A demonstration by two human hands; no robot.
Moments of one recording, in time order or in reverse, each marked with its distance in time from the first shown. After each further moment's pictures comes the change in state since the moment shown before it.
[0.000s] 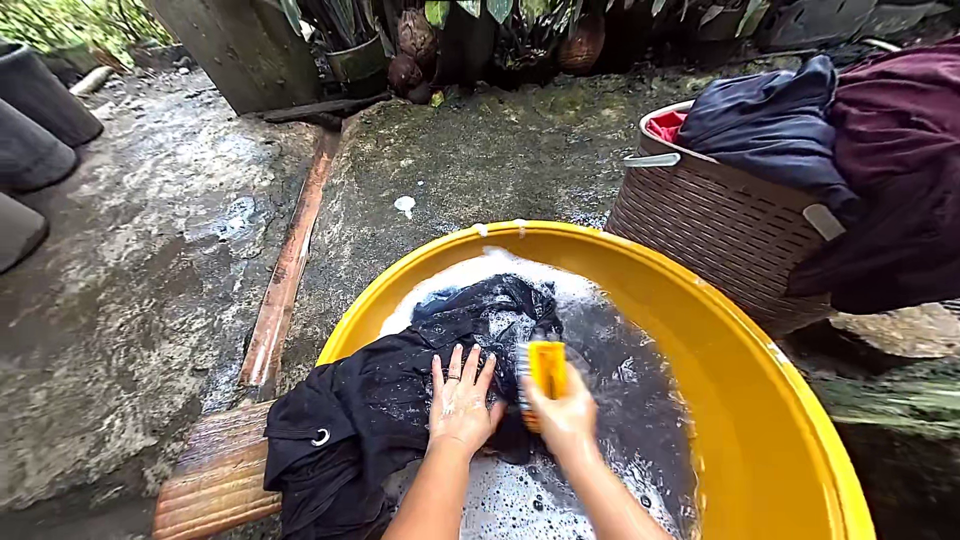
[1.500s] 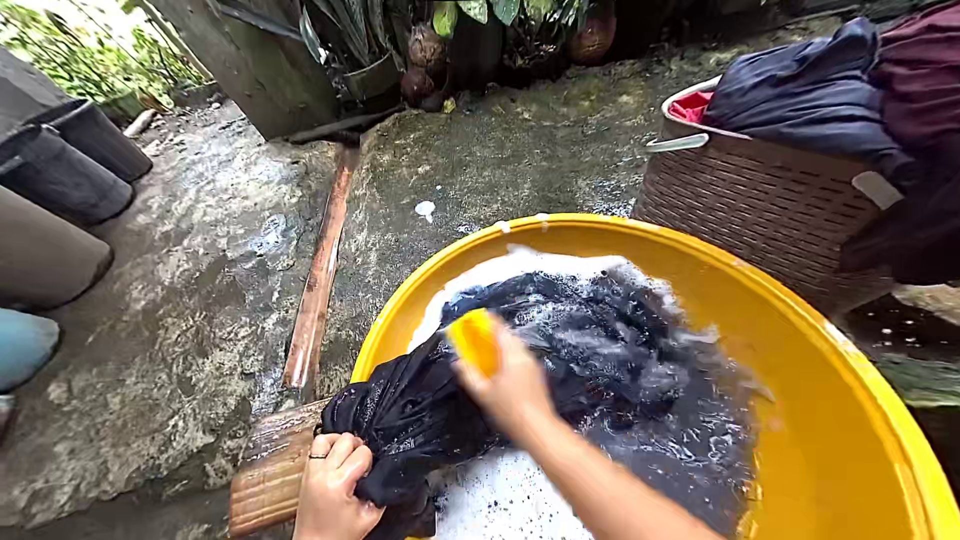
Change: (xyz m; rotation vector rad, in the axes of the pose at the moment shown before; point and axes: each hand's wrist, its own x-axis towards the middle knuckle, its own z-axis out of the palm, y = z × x) left_hand -0.164 -0.177 -0.005 -0.036 0.856 0.184; right_hand -0.028 -0.086 0.059 -0.228 -0.218 -0.366
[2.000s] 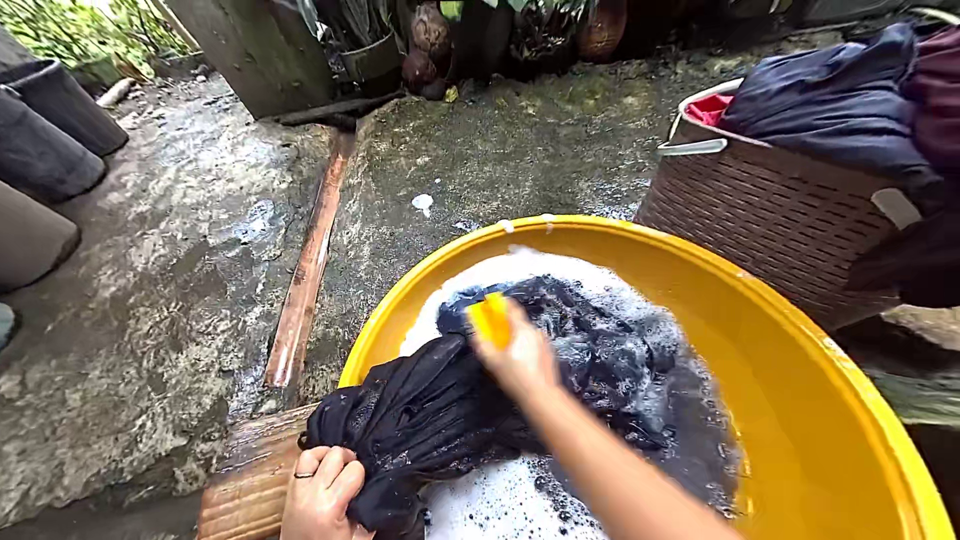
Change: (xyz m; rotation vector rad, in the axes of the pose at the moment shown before) left_hand -0.003 -0.003 0.010 0.015 0.032 0.023; right_hand 0.048 0.016 -0.008 -0.125 -0.003 0.109
